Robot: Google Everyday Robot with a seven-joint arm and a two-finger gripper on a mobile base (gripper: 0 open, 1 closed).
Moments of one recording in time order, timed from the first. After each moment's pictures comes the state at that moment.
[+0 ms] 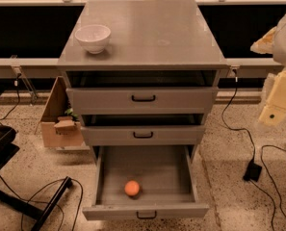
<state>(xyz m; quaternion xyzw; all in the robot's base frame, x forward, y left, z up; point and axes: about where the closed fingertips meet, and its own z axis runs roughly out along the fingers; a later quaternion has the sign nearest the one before) 0.438 -0.217 0.977 -0.60 0.78 -0.03 0.16</state>
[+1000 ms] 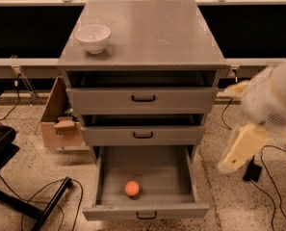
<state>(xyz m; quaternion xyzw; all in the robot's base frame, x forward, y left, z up) 0.419 -0.180 0.889 -0.59 0.78 0.03 0.21</state>
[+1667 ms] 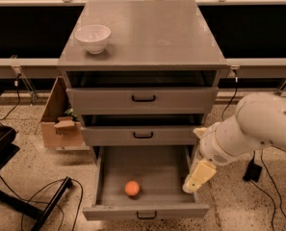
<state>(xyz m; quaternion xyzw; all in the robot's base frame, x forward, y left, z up) 0.447 -0.149 0.709 -0.58 0.79 0.09 0.20</state>
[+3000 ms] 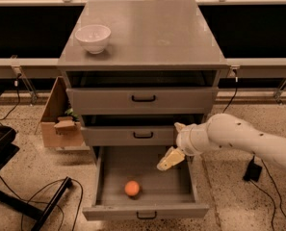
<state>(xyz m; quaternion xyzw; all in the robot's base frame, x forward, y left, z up) 0.567 -0.104 0.604 -0.52 0.78 0.12 0.32</state>
